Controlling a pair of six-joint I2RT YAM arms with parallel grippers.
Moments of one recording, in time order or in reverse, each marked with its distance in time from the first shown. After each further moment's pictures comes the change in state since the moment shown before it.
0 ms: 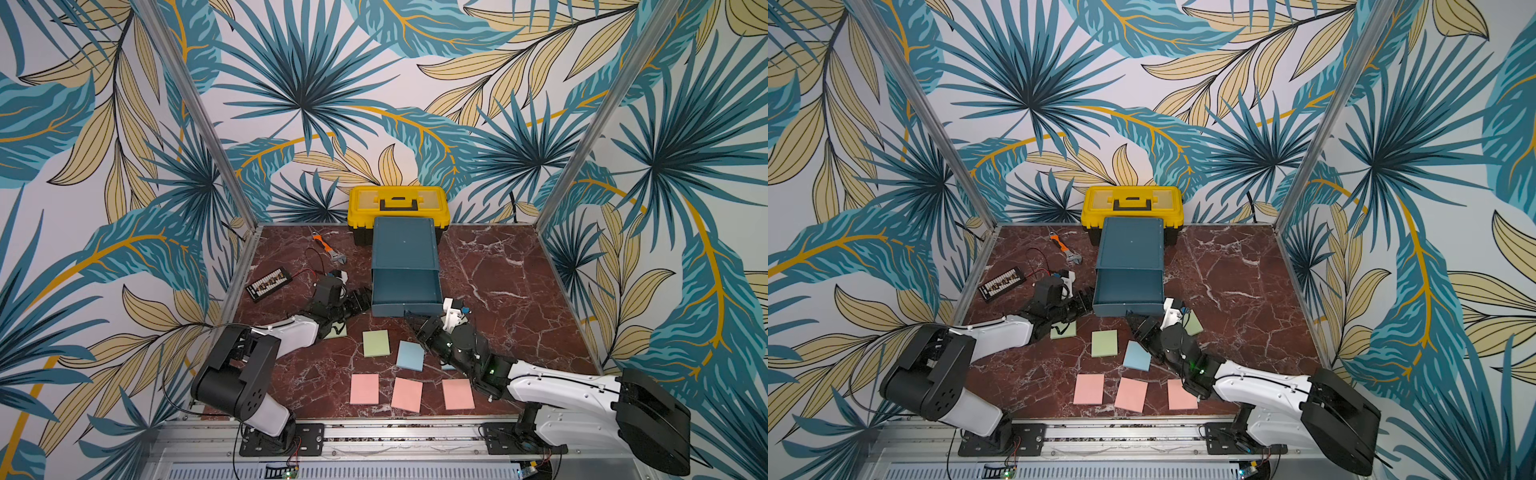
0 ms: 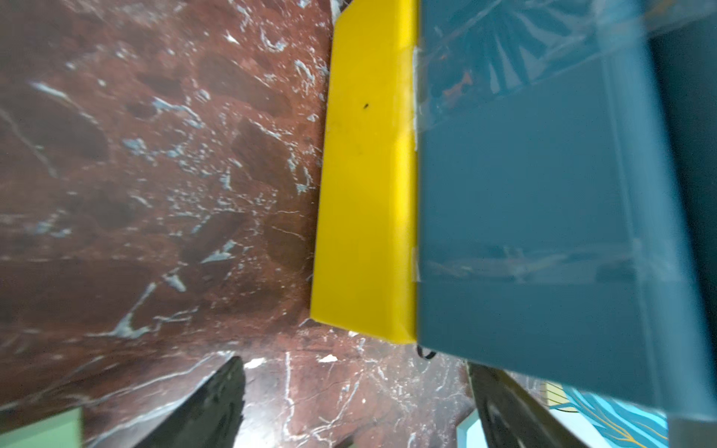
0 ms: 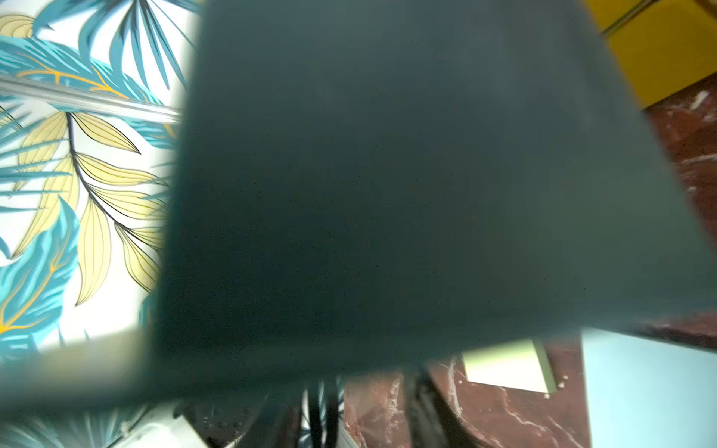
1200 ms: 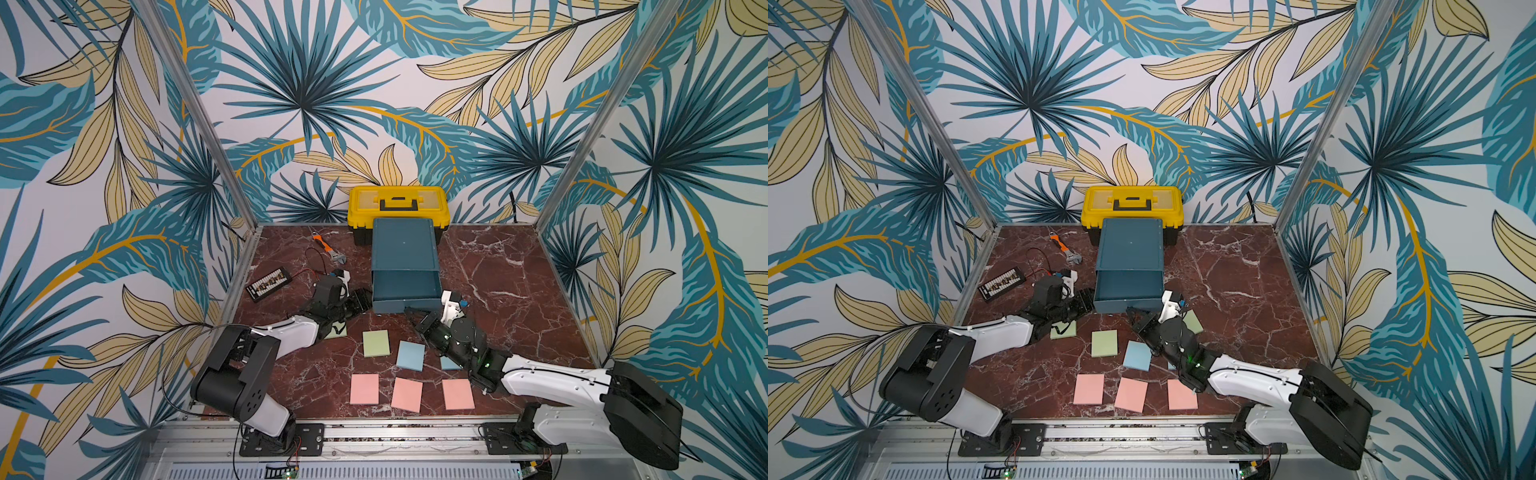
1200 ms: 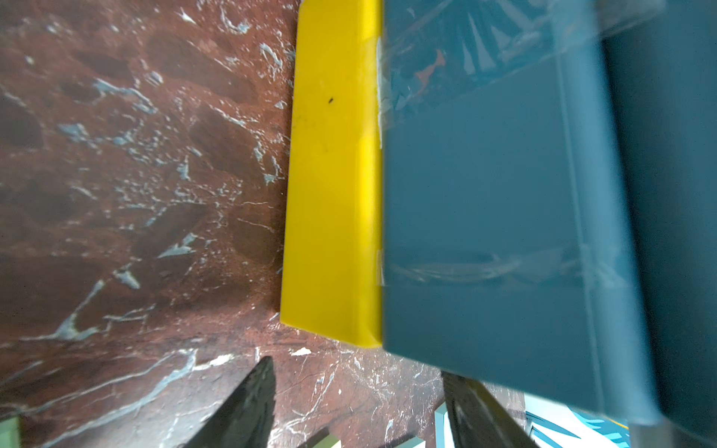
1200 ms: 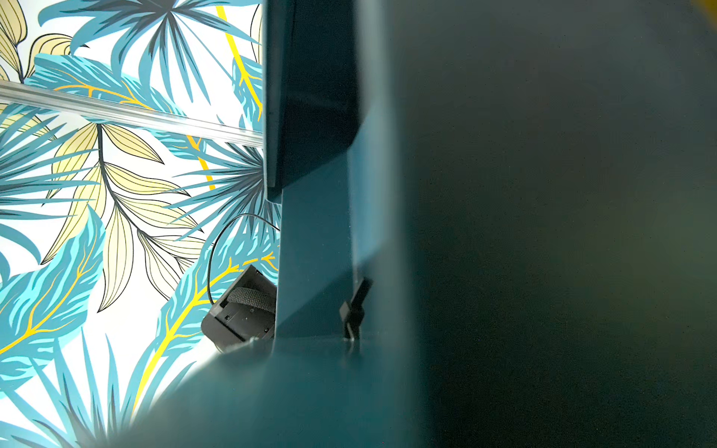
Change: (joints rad) left arm -0.003 0.002 0.000 0.042 0.060 -0.024; right arm -0.039 0.072 0.037 0.108 -0.027 0.001
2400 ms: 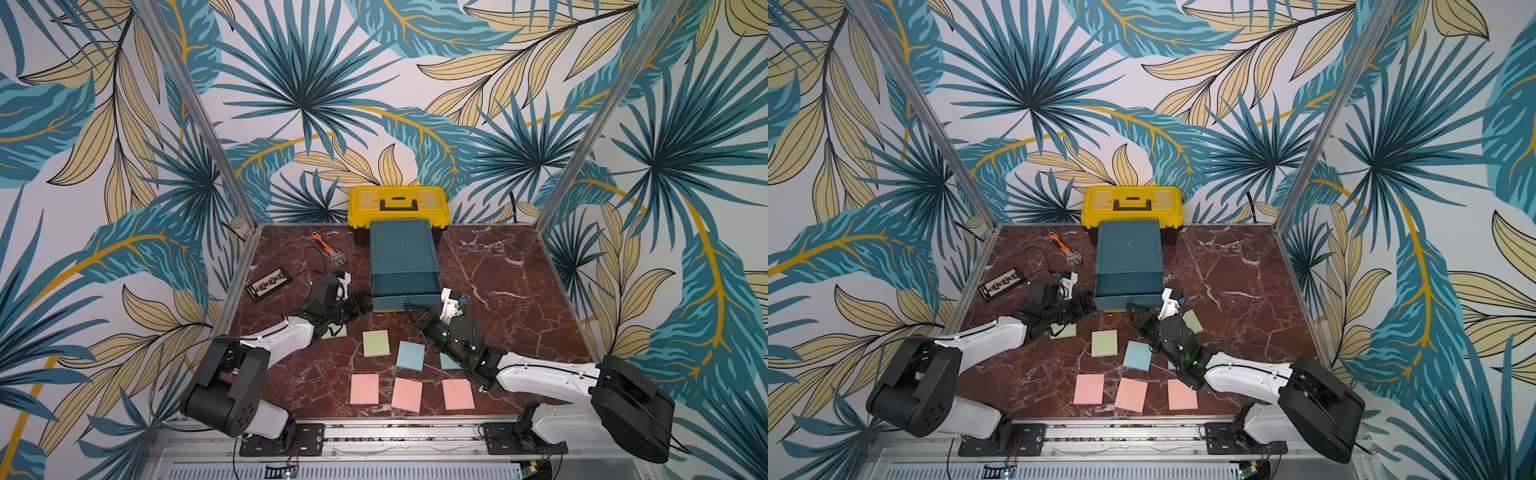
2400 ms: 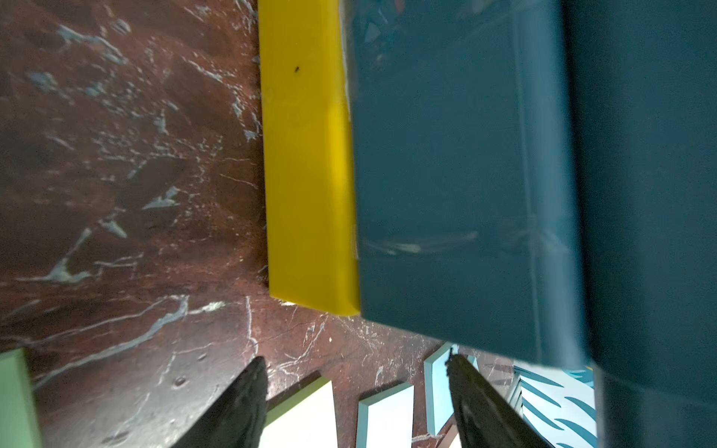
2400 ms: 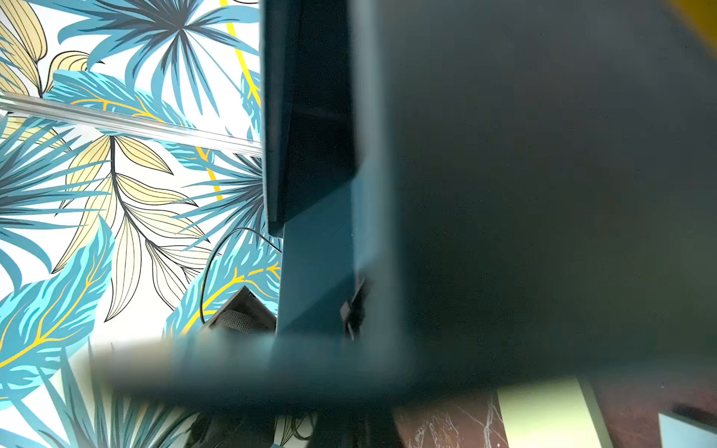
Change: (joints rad) left arm 0.011 -0.071 0.009 -0.133 0.099 0.050; right arm -0.024 0.054 0.003 0.080 0.002 -0.005
